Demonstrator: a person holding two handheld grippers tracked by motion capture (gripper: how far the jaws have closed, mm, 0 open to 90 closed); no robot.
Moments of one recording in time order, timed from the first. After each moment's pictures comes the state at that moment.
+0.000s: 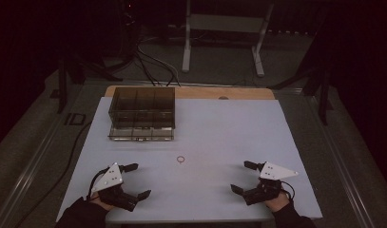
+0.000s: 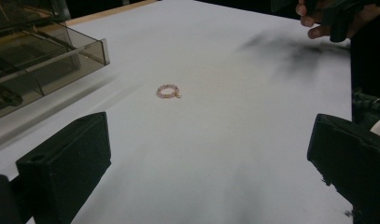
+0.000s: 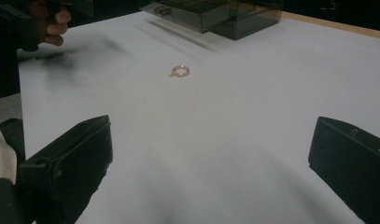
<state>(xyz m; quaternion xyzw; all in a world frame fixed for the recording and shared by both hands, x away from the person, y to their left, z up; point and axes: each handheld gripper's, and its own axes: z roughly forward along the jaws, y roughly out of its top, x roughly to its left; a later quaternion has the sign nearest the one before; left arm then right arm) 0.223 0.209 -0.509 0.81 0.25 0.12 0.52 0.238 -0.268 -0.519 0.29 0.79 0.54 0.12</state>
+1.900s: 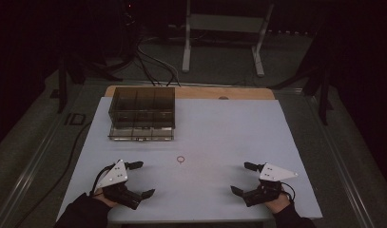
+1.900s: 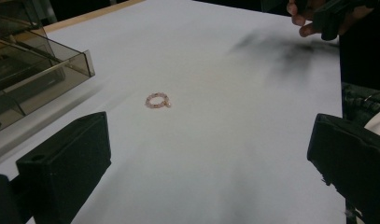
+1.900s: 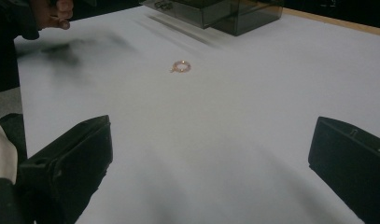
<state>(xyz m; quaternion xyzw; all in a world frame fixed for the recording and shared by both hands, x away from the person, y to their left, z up) 0.231 0.198 -0.499 0.82 0.23 0.11 0.52 0.234 -0.267 -0.518 0.28 0.79 0.53 0.12</state>
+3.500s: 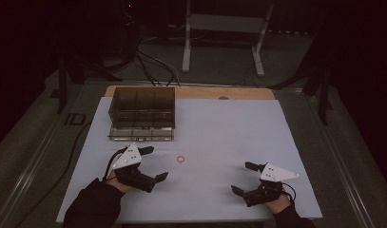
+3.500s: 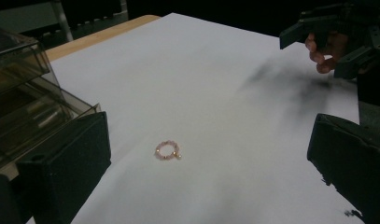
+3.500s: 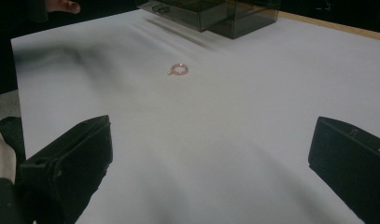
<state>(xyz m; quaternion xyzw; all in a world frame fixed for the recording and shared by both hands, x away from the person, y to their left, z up) 0.262 0.157 -0.466 0.81 0.25 0.12 0.52 0.232 -0.269 -0.517 0.29 0.79 0.53 0.13</state>
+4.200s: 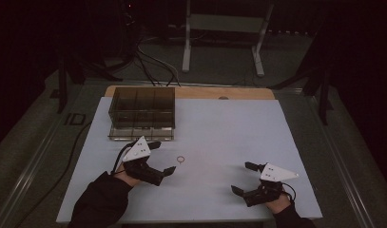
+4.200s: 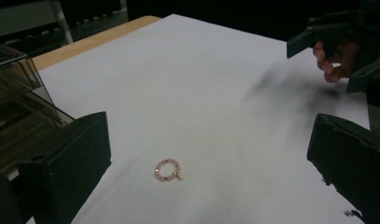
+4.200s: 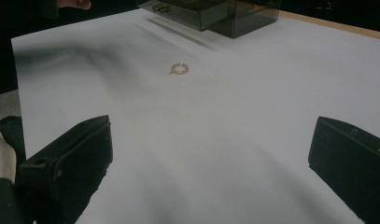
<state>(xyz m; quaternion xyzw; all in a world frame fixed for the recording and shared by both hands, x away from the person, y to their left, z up) 0.277 0.138 -0.463 0.82 0.24 0.12 0.51 0.233 -0.268 -0.517 0.29 0.79 0.53 0.12</state>
